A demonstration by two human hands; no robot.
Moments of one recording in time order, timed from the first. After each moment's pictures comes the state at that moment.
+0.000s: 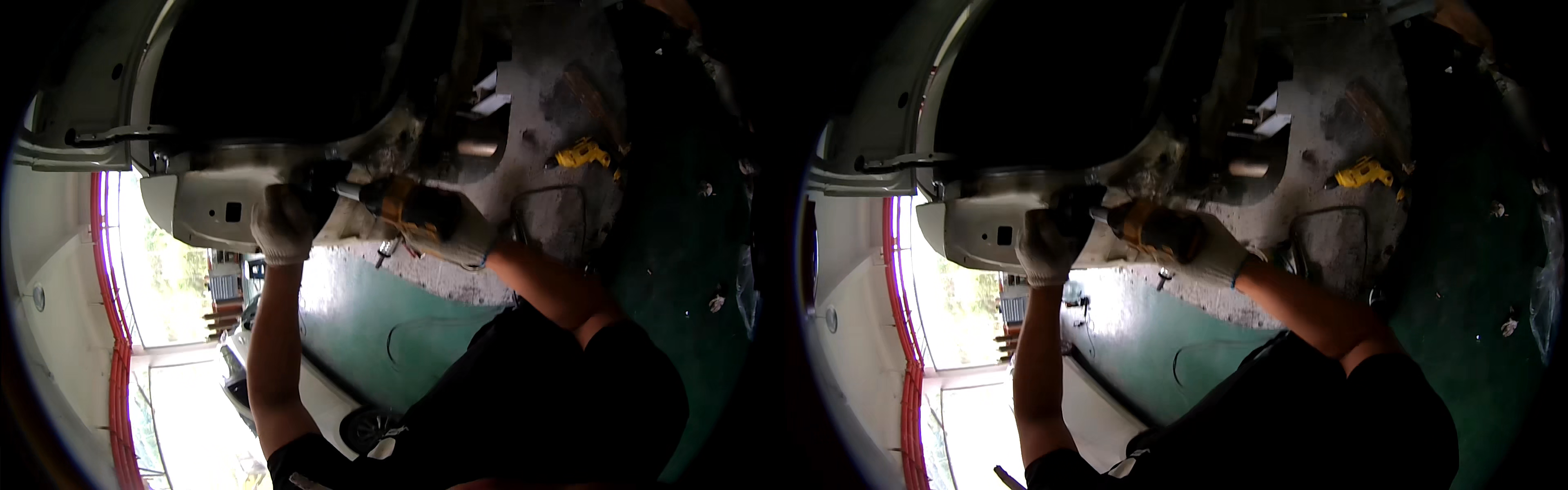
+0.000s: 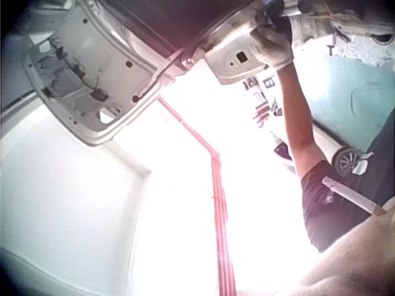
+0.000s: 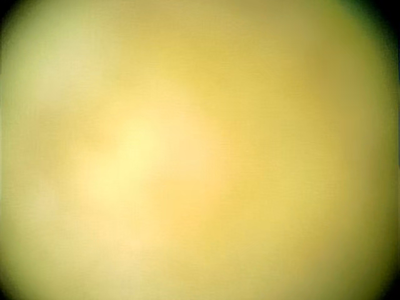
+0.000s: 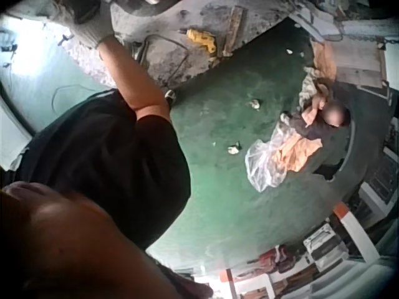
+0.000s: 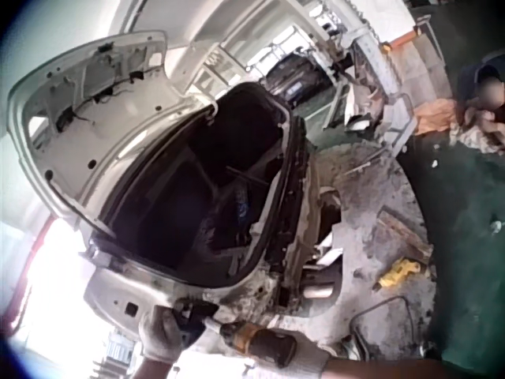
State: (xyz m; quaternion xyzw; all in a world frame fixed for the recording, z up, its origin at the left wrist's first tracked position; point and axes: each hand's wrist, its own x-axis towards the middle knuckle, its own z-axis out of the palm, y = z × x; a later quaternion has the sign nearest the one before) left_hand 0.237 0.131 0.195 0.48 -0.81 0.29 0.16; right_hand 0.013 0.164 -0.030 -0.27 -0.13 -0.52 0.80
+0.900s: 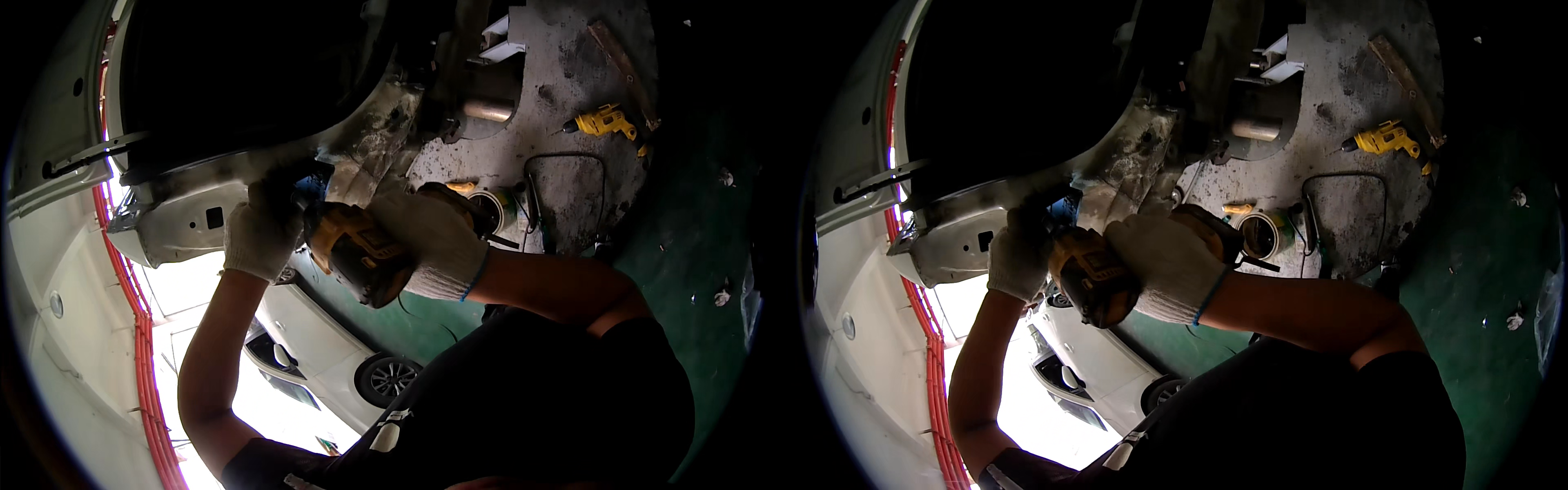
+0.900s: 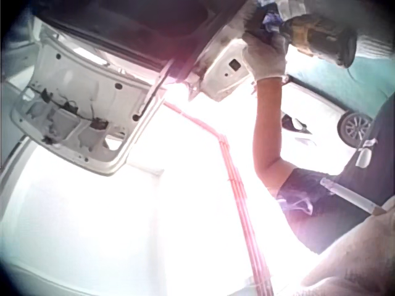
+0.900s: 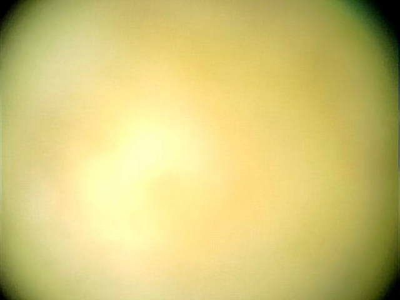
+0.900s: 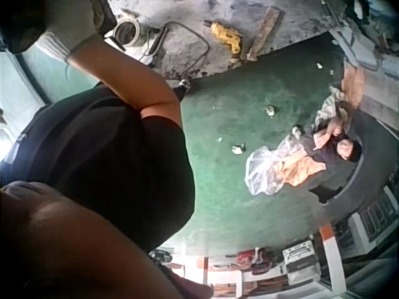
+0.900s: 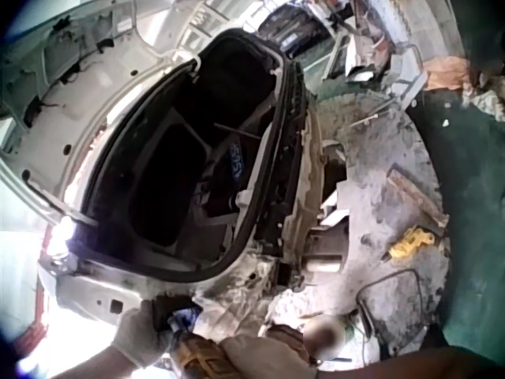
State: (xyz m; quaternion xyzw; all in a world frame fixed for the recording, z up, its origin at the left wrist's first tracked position) left_hand 0.192 0.117 0.242 0.60 -0.77 0.09 -0.16; right_hand -0.024 0.150 0.070 -0.69 0.29 -0.42 0.51
